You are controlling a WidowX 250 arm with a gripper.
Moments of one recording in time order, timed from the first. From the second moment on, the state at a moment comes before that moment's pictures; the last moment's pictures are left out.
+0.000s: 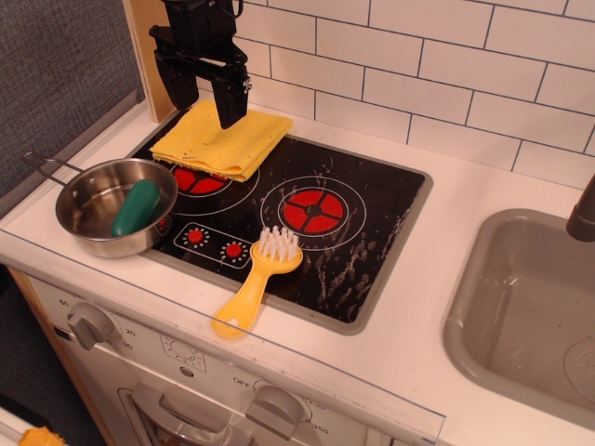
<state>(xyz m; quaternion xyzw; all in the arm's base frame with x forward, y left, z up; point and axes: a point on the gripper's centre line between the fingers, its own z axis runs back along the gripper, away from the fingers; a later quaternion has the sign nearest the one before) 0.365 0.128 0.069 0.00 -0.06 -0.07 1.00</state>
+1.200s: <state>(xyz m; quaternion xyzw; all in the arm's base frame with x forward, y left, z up) 0.286 0.165 0.079 -0.01 -0.12 -0.02 0.99</state>
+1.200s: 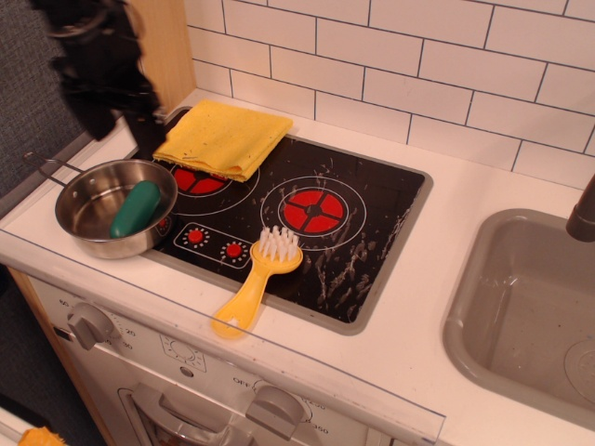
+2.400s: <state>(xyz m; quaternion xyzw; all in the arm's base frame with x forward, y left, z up) 0.262 0.152 0.009 0.01 -0.03 -0.04 1.00</state>
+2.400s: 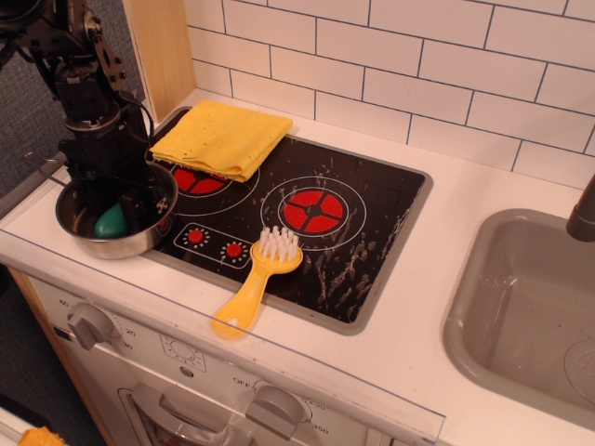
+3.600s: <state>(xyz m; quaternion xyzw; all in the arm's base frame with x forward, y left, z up) 0.336 0.033 0.015 0.03 -0.03 -0.04 1.00</state>
